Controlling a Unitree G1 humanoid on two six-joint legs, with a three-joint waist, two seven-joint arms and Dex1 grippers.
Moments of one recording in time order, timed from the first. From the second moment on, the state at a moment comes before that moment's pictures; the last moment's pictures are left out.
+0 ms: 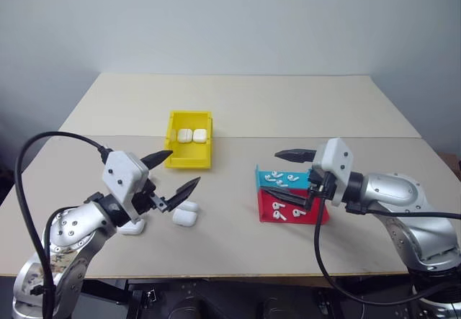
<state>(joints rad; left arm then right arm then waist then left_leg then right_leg) -0.02 0.62 0.25 -0.72 -0.53 0.53 -0.58 -0.34 -0.71 -0.01 -0.49 0.45 0.49 0.84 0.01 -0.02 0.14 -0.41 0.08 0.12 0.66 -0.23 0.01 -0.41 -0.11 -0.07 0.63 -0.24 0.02</state>
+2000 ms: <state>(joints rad) -0.41 1.47 -0.17 -0.26 -1.97 1.18 0.51 -0.33 -0.65 0.03 -0.54 0.46 0.53 0.78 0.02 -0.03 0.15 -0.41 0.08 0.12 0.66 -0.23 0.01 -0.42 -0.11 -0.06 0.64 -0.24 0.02</state>
